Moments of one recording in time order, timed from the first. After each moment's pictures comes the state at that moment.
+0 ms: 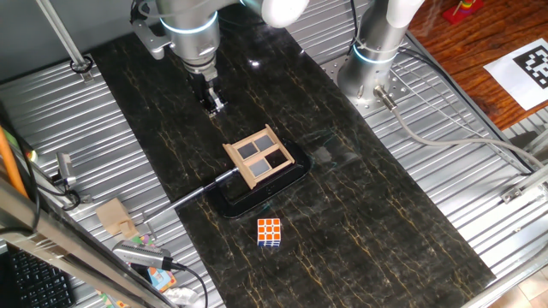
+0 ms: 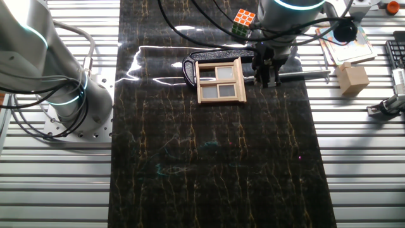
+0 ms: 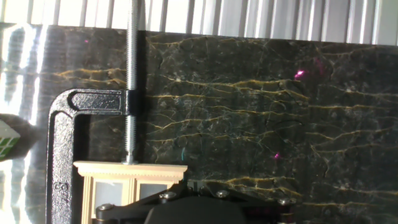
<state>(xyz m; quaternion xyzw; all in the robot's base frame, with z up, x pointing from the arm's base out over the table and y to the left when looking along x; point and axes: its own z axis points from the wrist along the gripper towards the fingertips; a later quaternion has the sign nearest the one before) 0.500 0.000 0.169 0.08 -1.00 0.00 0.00</state>
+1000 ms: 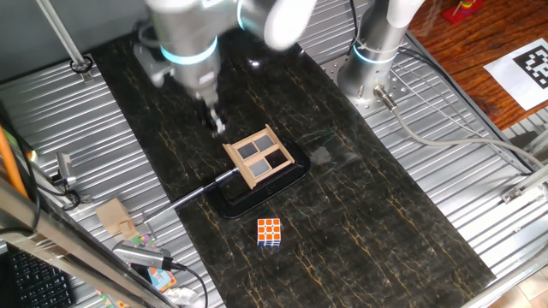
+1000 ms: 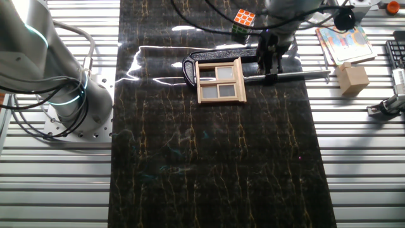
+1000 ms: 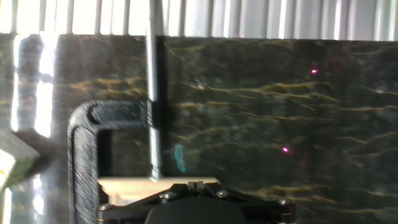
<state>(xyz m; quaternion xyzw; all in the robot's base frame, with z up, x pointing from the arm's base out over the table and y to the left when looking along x) 0.520 0.060 0.133 0.04 -1.00 -0.01 0.02</state>
